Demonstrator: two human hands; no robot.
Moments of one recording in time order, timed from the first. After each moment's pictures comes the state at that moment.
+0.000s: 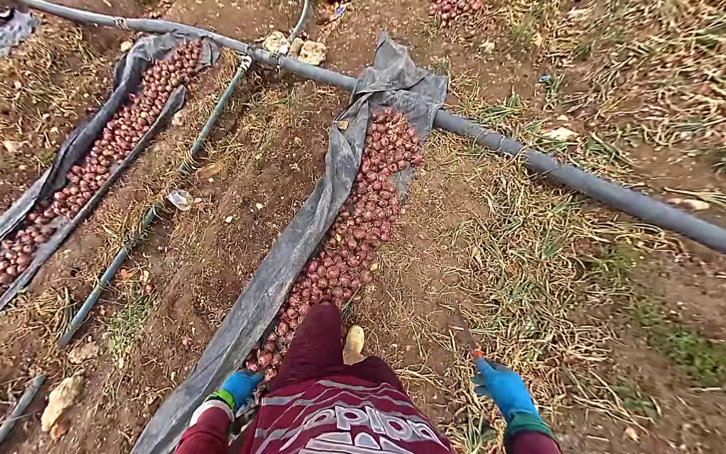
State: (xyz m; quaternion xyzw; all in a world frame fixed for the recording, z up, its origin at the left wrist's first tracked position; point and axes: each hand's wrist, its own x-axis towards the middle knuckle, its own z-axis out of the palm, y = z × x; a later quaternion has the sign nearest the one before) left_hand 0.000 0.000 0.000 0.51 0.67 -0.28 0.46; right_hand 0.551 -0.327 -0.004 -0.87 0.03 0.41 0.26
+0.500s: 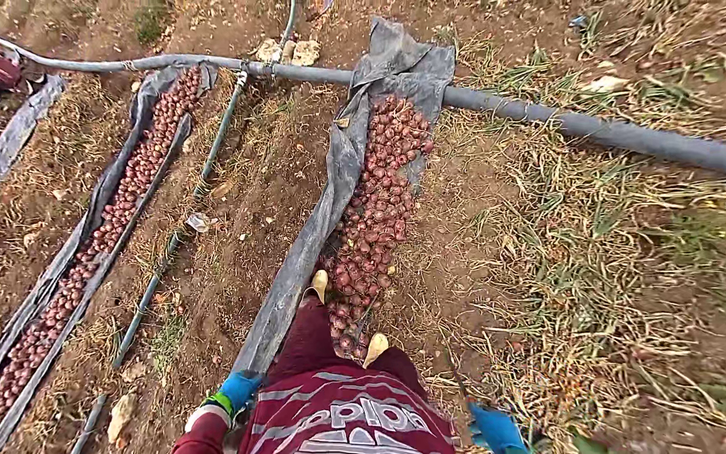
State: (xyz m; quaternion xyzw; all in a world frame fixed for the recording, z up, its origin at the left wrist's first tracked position) left_hand 0.048 0.088 0.041 0.55 0.67 -0.30 0.39; right_hand 0.499 -0.338 -0.100 -0.81 0.10 0.55 0.17
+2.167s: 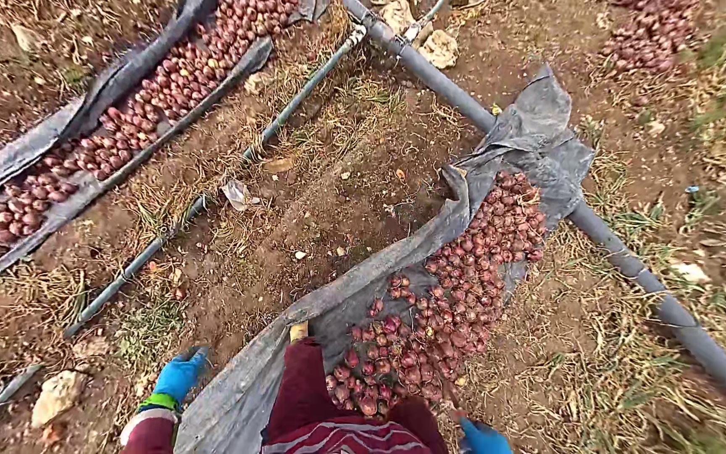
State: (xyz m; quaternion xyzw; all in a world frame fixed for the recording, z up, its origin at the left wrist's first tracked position) left_hand -0.350 0.731 -0.018 0.29 0.81 0.02 0.51; right_hand 0.287 0.421 0.003 -0.88 -0.07 0.46 -0.01
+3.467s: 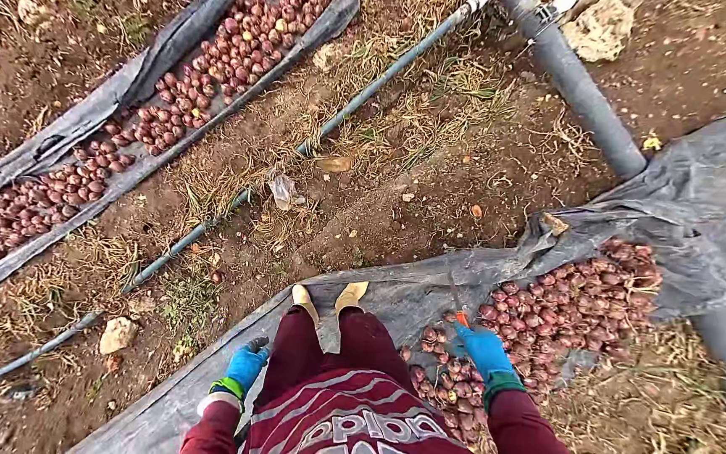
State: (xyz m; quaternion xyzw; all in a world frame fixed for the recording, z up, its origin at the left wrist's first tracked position) left_hand -0.243 1.001 -0.026 0.23 0.79 -0.06 0.57; right_hand 0.314 1.044 -0.044 -0.85 -0.19 0.49 0.03
